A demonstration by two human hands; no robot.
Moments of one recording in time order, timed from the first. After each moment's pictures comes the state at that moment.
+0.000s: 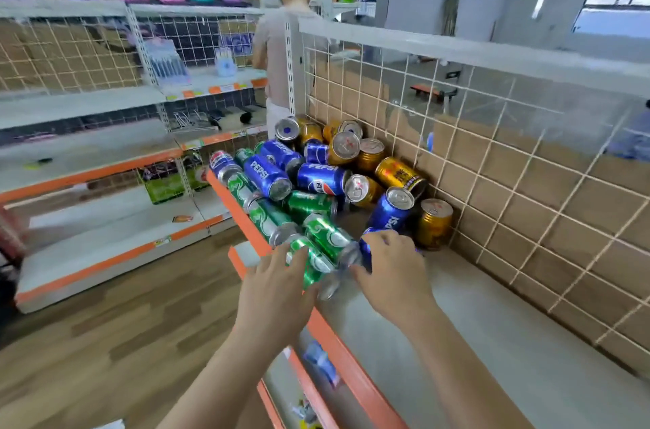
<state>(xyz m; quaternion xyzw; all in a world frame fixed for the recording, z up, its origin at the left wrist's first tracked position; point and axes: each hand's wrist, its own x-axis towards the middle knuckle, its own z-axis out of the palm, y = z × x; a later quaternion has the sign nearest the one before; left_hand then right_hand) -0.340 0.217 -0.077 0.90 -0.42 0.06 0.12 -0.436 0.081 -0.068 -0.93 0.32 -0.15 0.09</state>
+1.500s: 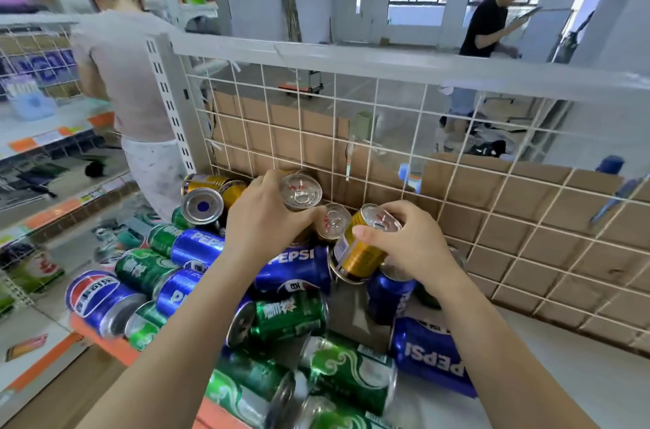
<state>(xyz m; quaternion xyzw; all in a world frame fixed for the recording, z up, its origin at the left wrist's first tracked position) -0.113 0.005 -0.007 0.75 -0.56 0.04 0.36 -0.307 -0.050 -0.029 -0.71 0.49 -0.36 0.35</state>
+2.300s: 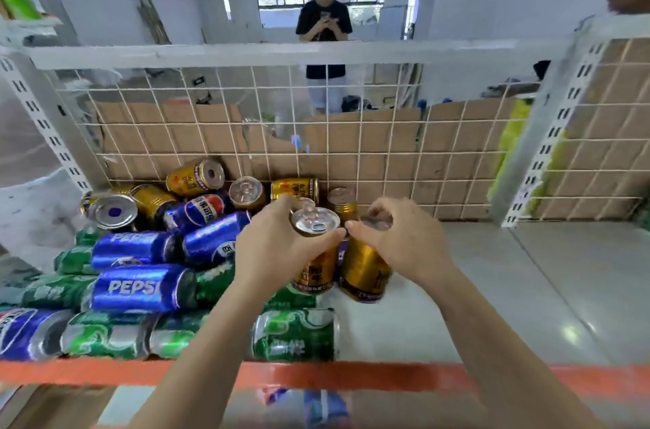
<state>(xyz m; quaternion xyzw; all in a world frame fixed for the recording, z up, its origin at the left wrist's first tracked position) -0.225 0.102 -0.018 0.62 -0.69 -0.09 0.36 -0.404 0.102 -0.023 -0.67 0.67 -0.30 0.11</state>
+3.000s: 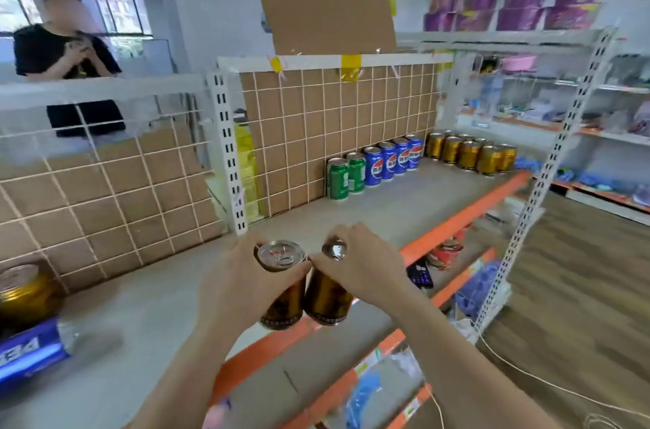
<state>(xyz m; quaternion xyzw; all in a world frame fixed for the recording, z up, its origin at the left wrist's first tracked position) -0.540 0.200 -0.026 0.43 -0.82 -0.24 0.30 -0.686 0.292 -0.016 -0.49 0.83 -0.26 0.04</state>
